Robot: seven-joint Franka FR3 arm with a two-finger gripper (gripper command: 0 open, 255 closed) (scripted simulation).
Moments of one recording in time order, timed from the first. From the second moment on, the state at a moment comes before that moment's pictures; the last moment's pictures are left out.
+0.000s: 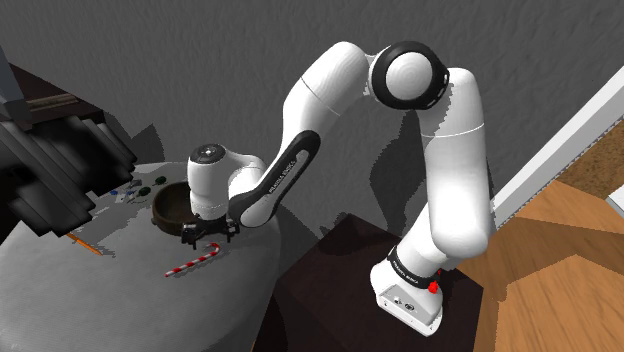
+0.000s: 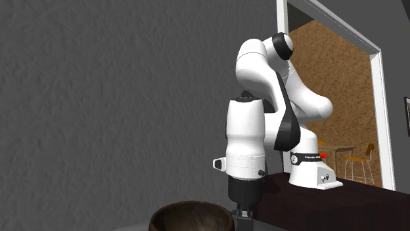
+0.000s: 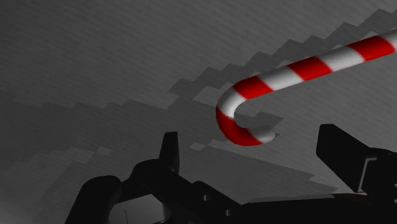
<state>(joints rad) 0.17 0.64 0.38 -2.10 -0.57 2.62 1.47</state>
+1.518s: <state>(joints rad) 0.12 0.54 0.44 -2.13 -0.51 2.55 1.43</state>
